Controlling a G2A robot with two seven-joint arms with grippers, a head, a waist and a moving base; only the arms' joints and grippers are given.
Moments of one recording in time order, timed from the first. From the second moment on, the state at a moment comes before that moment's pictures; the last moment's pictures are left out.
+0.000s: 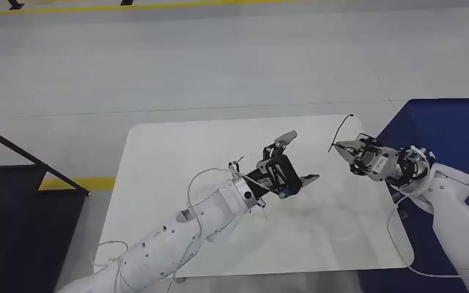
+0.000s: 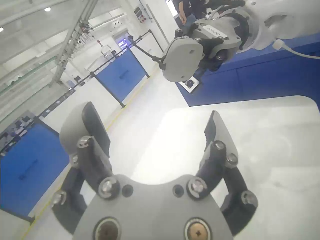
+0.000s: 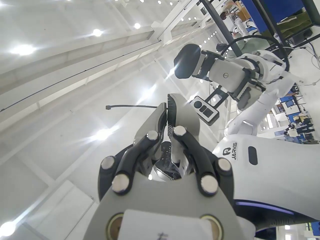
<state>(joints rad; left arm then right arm) 0.81 -1.27 -0.60 -1.72 1.54 -0.06 0.06 -1.29 -0.73 1.52 -1.67 1.52 0.68 0.87</state>
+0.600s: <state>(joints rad) 0.84 -1.32 -0.60 -1.73 1.67 -0.03 0.04 -1.28 -0.76 1.47 -1.70 1.52 0.68 0.80</state>
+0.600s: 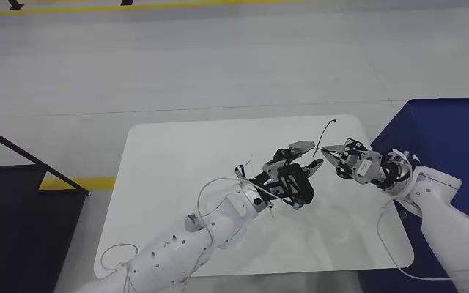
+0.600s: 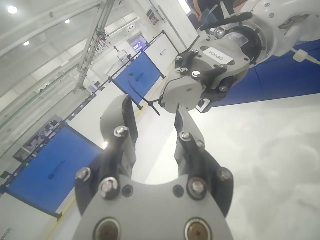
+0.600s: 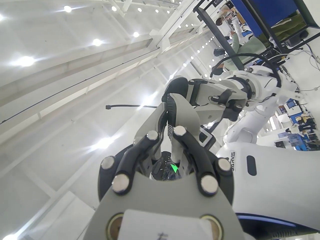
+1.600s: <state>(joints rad) 0.92 -1.35 -0.69 -1.73 1.73 -0.10 0.09 -1.29 -0.78 1.48 -1.71 1.48 0.69 0.79</state>
